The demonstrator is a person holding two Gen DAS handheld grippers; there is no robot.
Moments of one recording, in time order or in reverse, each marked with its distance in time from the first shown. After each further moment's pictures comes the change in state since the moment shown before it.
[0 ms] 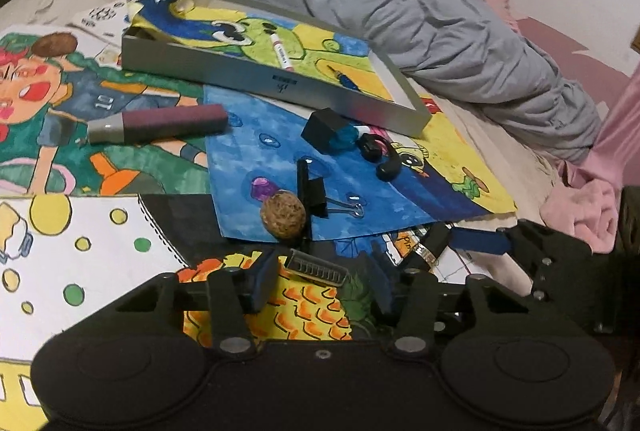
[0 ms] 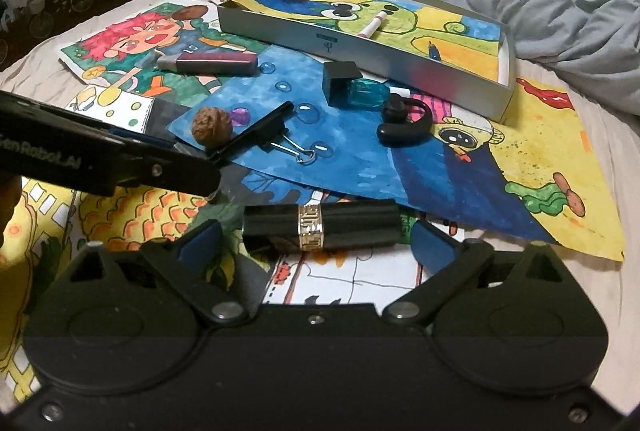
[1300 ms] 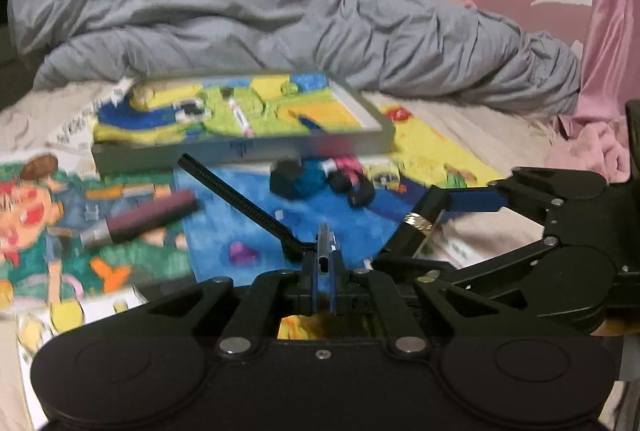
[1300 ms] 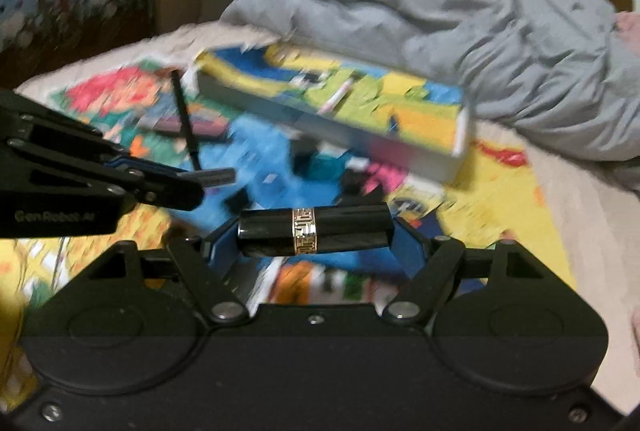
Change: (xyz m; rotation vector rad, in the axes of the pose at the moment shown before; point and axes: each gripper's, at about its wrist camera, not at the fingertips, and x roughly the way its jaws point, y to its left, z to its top) left arm -0.015 -0.047 0.007 0.317 -0.121 0.074; right arm -0.037 -0.019 0.016 0.018 -0.225 -0.105
